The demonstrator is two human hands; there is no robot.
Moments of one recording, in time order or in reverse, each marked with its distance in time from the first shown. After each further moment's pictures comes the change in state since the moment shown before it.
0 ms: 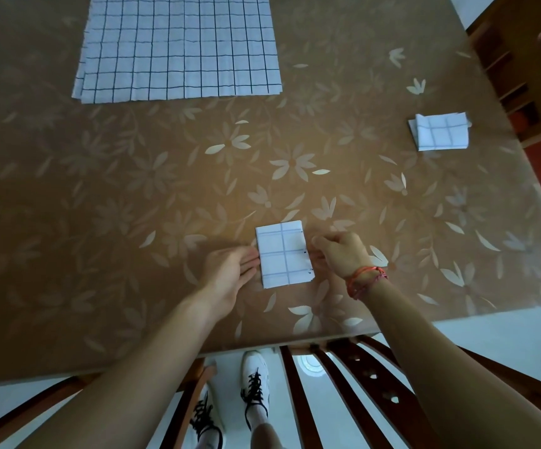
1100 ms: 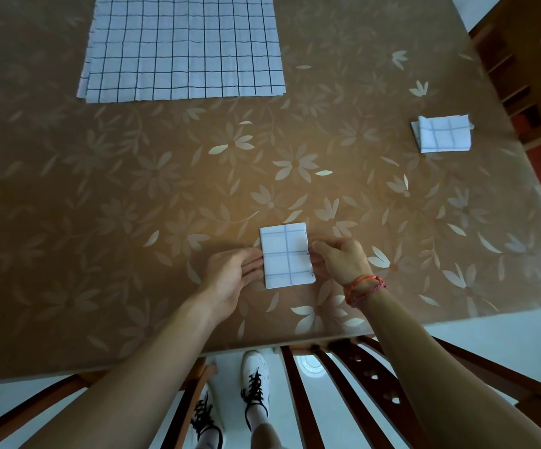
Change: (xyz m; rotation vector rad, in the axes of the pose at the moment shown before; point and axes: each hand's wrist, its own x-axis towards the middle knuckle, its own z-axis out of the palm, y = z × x) left_hand -0.001 -0.003 -0.005 0.024 -0.029 0.044; right_hand -0.015 0.000 0.006 0.076 -0.015 0.005
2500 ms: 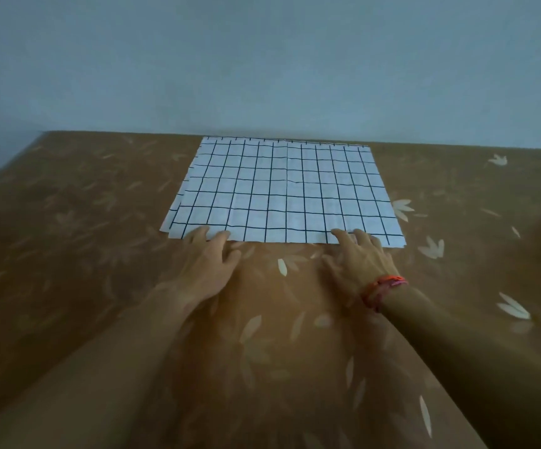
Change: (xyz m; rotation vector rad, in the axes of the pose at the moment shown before) left_hand 0.232 0.252 -0.154 1.371 0.422 0.747; right_hand 0.228 -0.216 0.151 -0.941 0.238 -0.661
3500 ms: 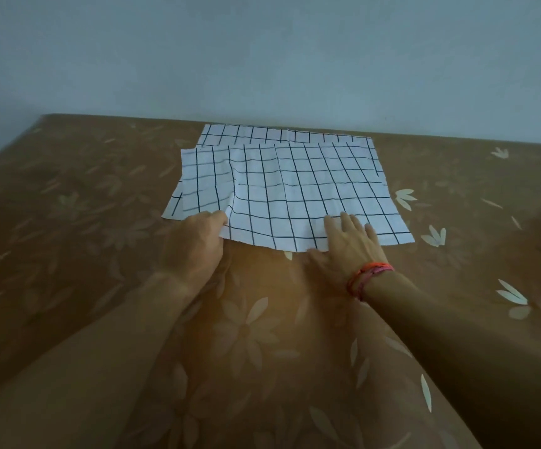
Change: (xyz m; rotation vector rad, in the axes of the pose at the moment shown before) left_hand -0.016 -0.004 -0.012 -0.041 0.373 0.226; right_hand -0.004 -0.025 0.013 -0.147 -0.003 -0.091
